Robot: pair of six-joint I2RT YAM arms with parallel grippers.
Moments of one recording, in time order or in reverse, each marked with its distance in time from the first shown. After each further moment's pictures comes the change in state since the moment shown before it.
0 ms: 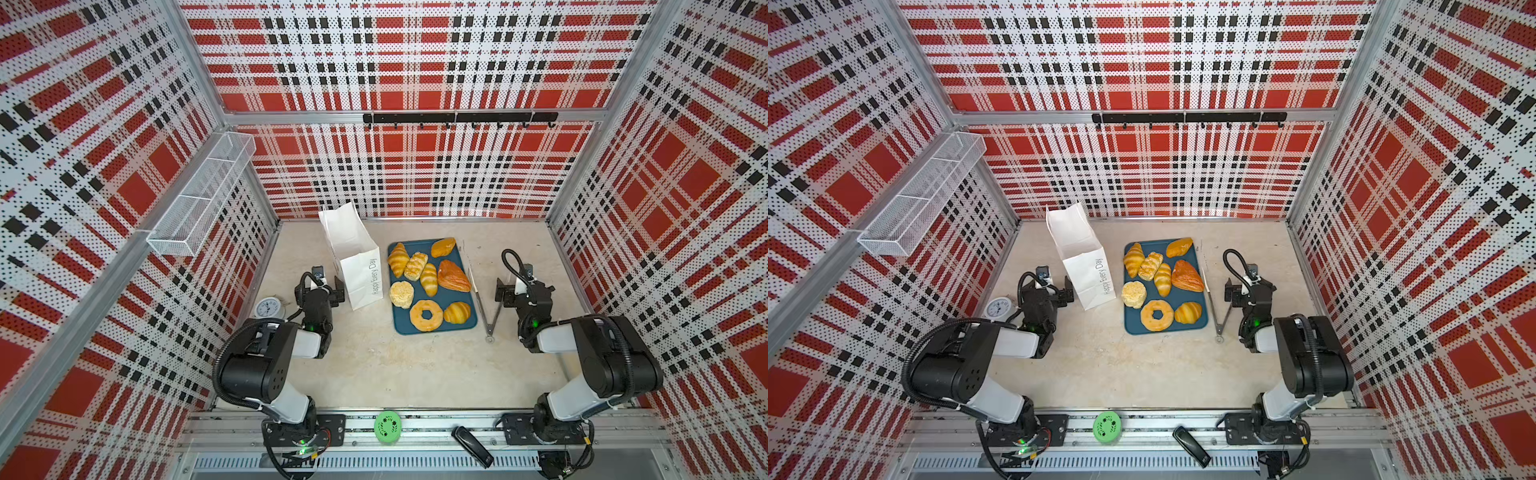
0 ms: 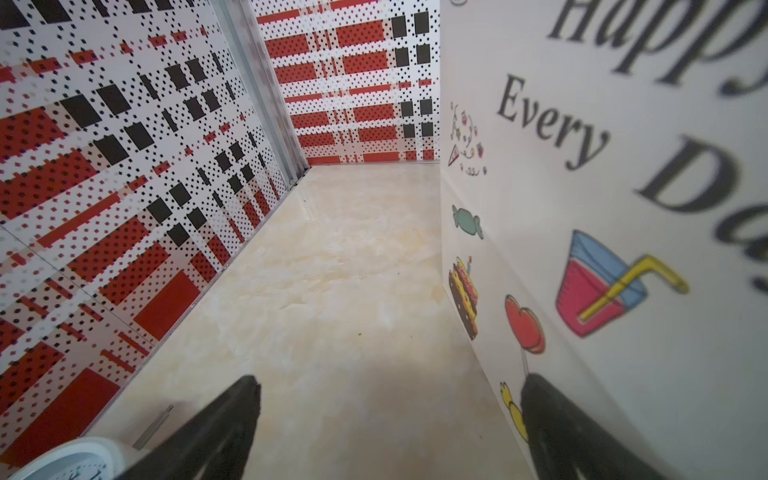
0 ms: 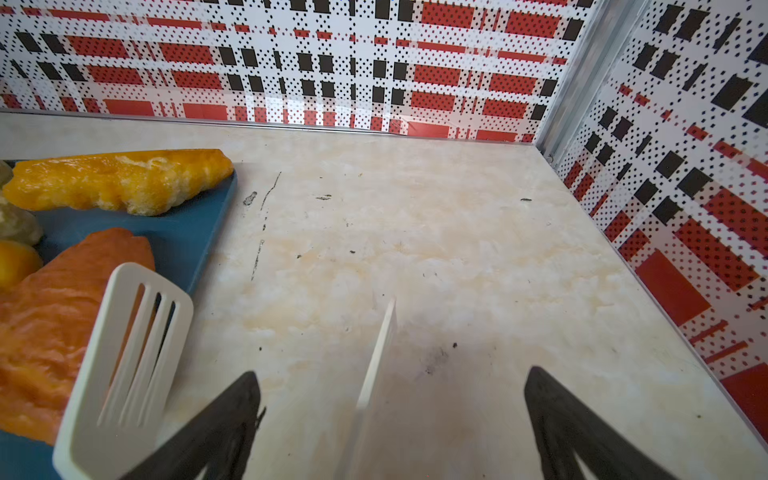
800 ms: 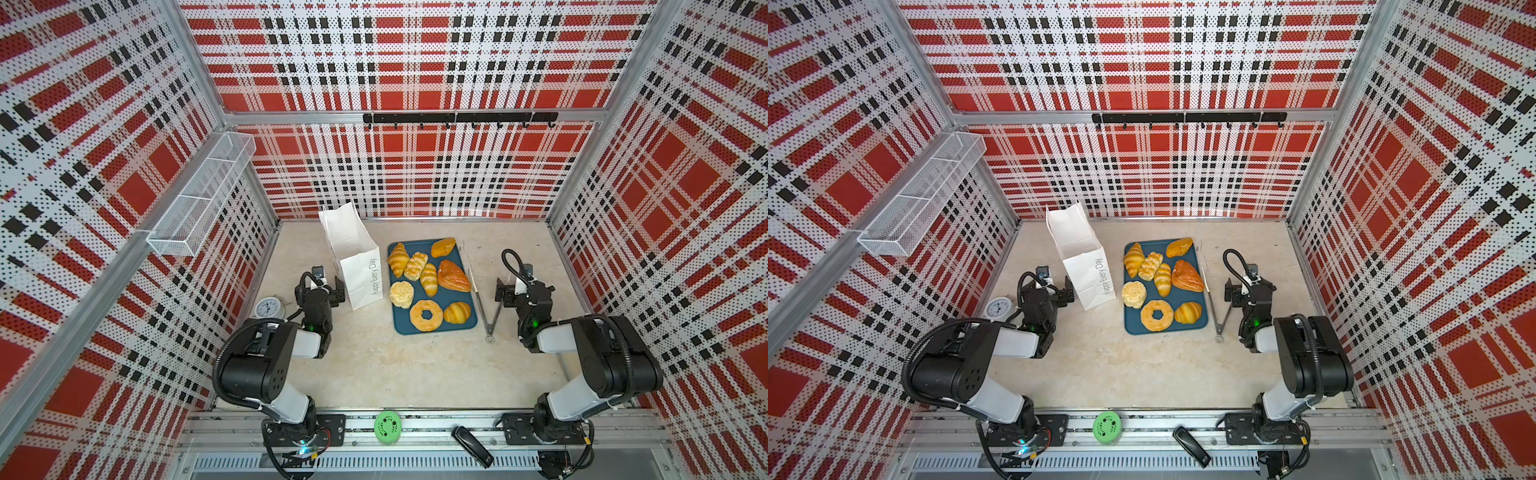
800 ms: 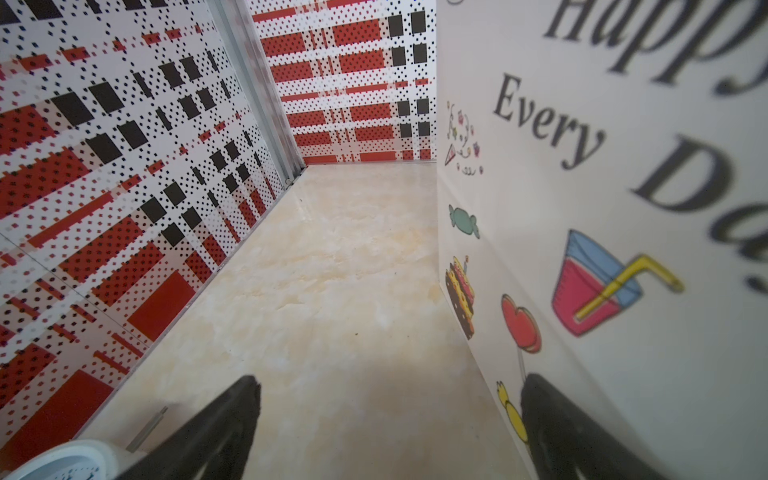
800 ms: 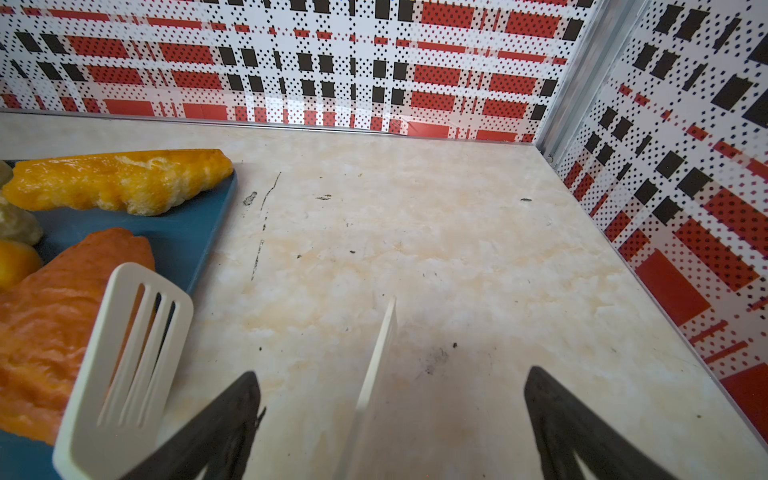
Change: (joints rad) left arm 0.016 0.000 0.001 -0.003 0.019 -0.005; right arm 0.000 0.000 0.000 0.000 0.000 0.000
